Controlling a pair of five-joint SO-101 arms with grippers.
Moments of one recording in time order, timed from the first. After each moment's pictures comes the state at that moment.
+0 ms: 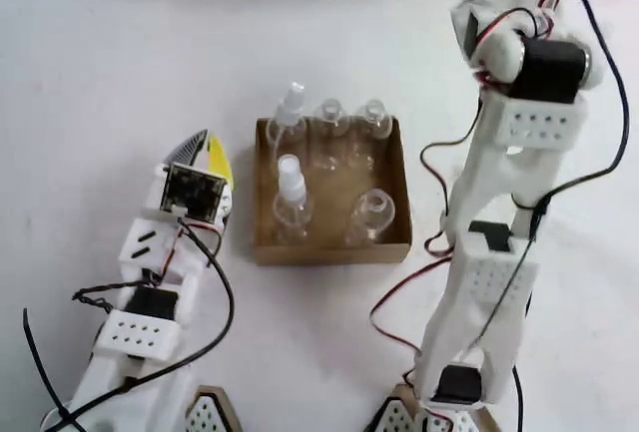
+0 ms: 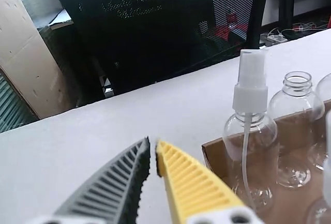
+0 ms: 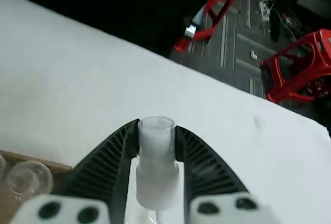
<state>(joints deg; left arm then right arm) 3.0 -56.6 86.6 -9.6 -10.7 1.0 32.3 -92.7 97.2 25.1</state>
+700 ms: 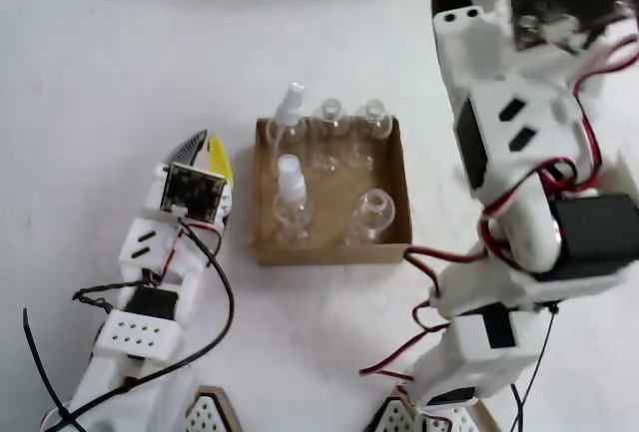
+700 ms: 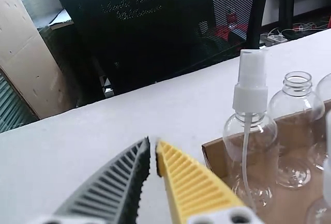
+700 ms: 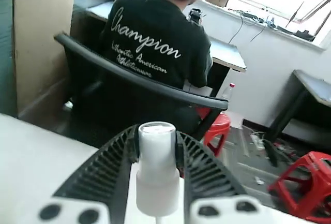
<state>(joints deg) 3.0 -56.6 86.6 -9.6 -10.7 -9.0 6.7 -93.5 97.3 14.9</state>
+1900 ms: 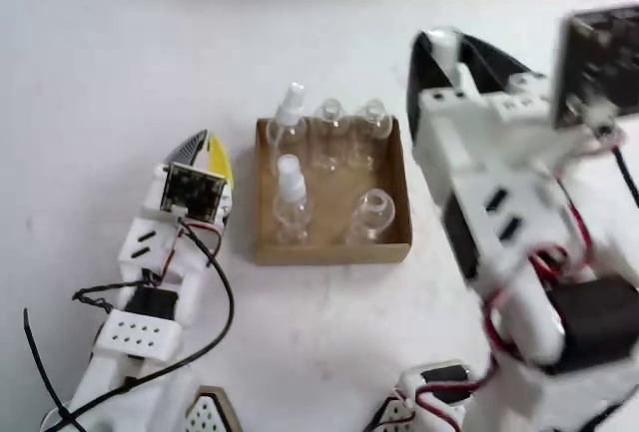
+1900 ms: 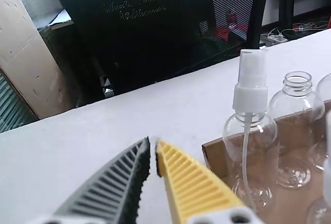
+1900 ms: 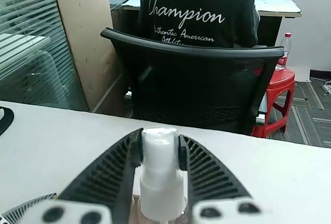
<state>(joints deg) 3.0 -56.6 86.6 -9.6 -10.7 -14.9 -34.5 -22.6 77.0 0.9</state>
